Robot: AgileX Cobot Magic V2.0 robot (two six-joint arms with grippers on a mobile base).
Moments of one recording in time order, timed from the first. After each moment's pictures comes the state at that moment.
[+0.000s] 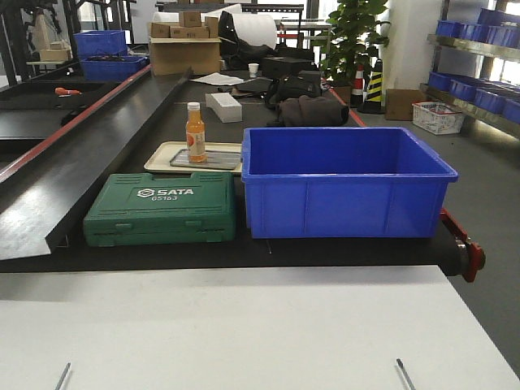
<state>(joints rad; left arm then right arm) -0.11 -0.01 0.03 -0.15 0.23 0.12 0.01 -0.01 0.03 -0.12 0.13 0.08</state>
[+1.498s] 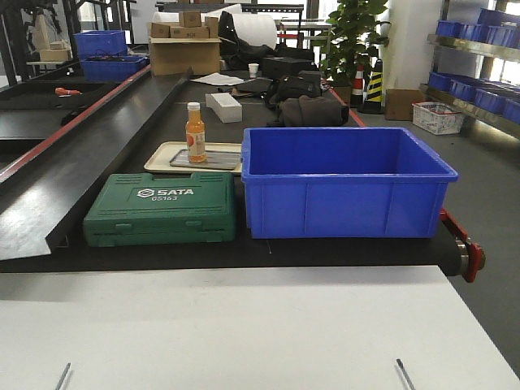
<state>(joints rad) -0.11 0.14 -0.42 -0.17 0.03 0.07 0.01 0.23 -0.35 -0.12 0.08 0.11</state>
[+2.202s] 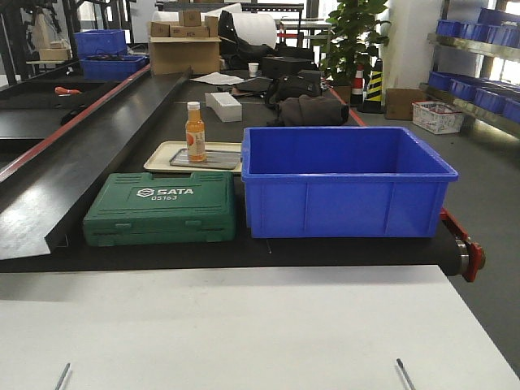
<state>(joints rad) -0.10 0.80 -0.46 -0.17 0.18 0.11 0.01 0.92 -0.39 -0.11 0.15 0.12</state>
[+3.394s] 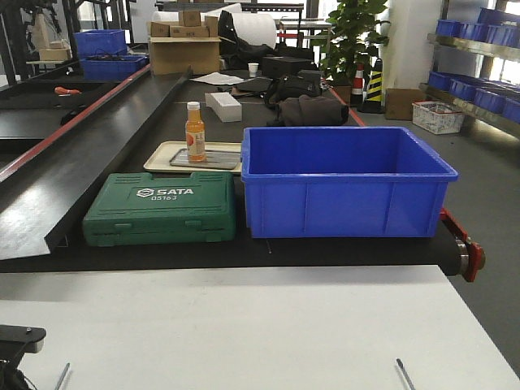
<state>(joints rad) 0.03 1.84 -0.96 -0.18 0.49 0.27 0.01 1.00 -0.39 -0.11 0.27 0.18</state>
